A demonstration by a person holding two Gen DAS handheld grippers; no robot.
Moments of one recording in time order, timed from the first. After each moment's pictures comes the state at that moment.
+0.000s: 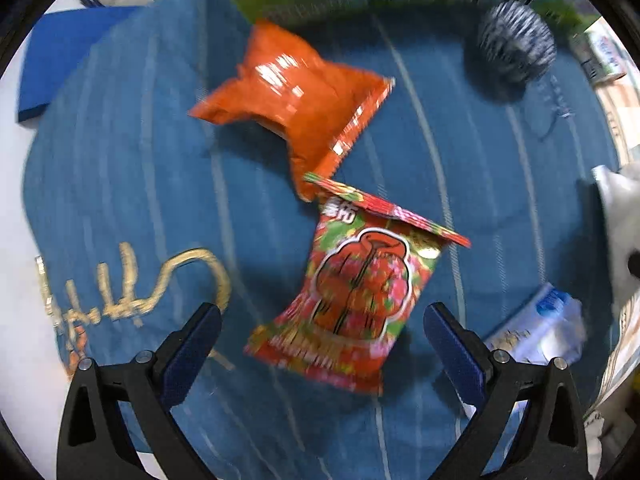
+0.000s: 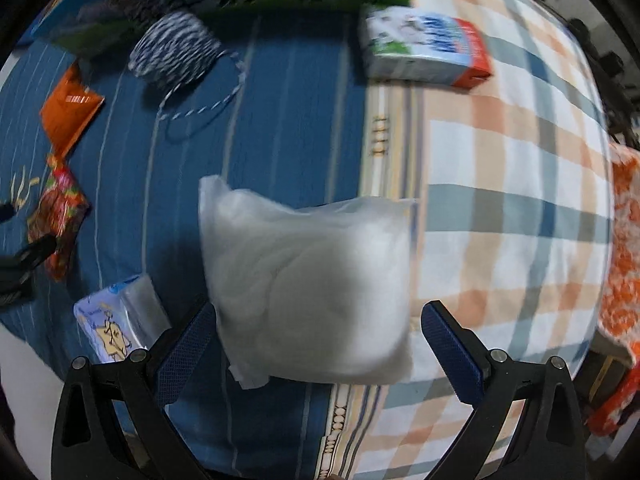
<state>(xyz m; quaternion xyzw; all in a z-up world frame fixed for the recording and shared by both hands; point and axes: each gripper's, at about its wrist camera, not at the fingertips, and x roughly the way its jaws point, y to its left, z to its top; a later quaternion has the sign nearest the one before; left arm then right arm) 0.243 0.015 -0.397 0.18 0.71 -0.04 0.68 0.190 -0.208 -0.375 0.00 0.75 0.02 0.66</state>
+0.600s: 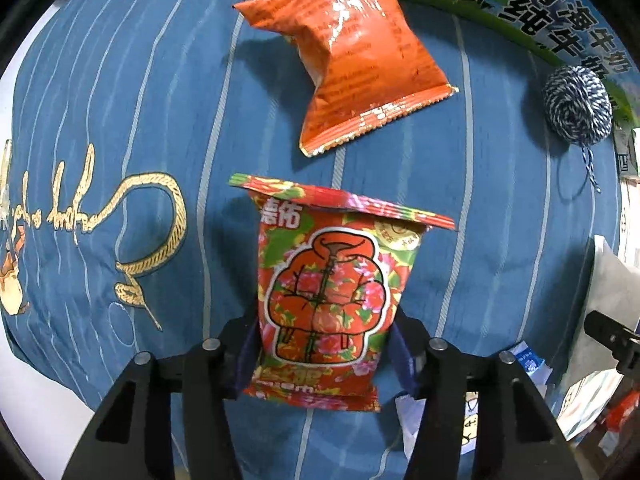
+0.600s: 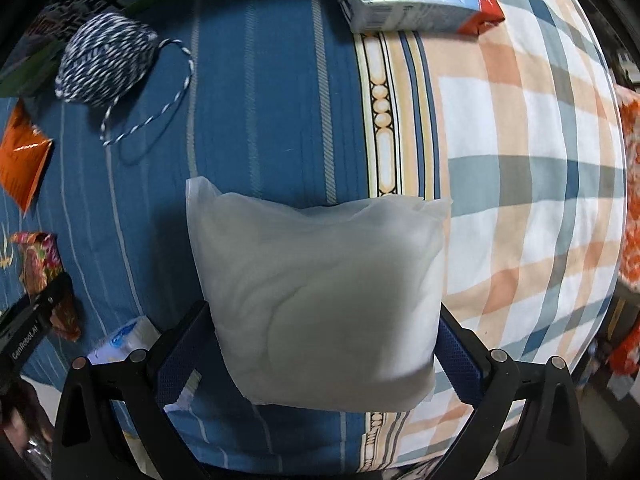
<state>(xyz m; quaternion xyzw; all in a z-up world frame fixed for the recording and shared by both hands) 0.235 0.035 -0.440 0.00 0.74 0.03 0.67 0.217 -0.205 -0.448 0.06 0.80 -0.07 0.59</state>
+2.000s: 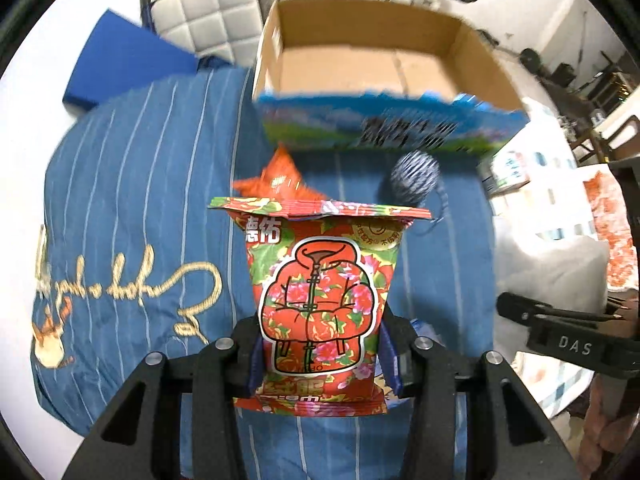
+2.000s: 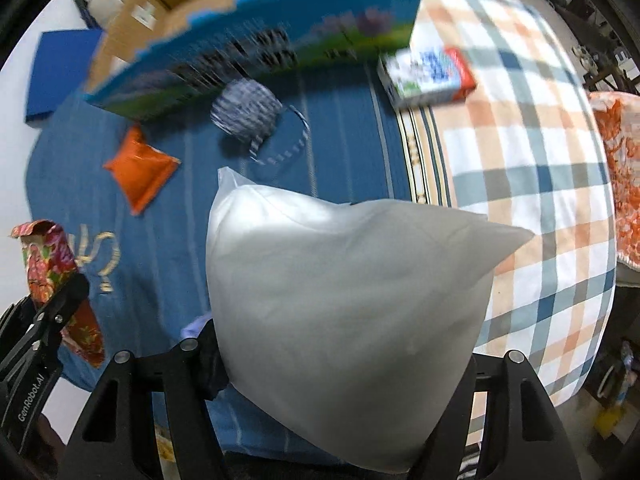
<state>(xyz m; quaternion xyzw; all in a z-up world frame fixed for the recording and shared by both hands) 0.209 -0.002 -0.275 0.04 0.63 -0.06 0.78 0.191 -0.171 -0.343 0.12 0.72 -0.03 0.69</state>
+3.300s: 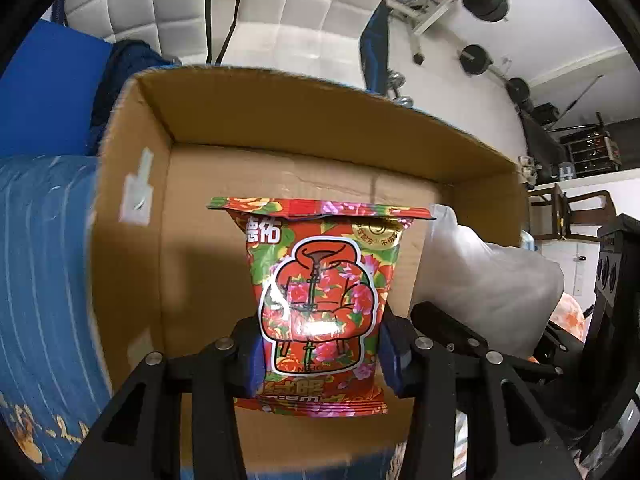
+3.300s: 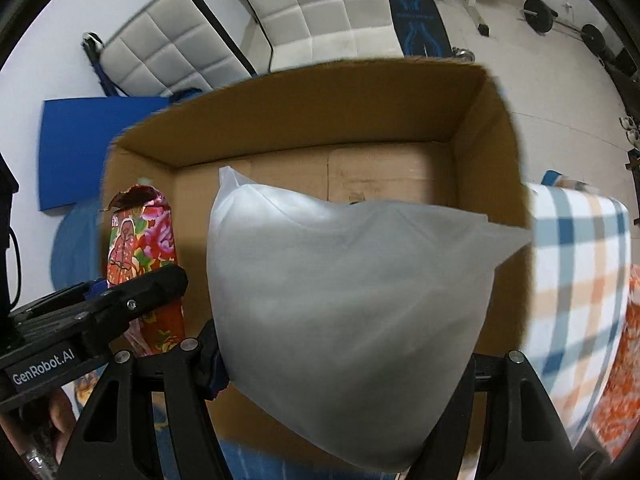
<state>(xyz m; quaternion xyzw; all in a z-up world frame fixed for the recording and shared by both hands) 0.527 -0.059 -0.332 -0.11 0.69 -0.13 0.71 0.513 -0.227 -0.328 0.11 0.69 0.04 0.71</state>
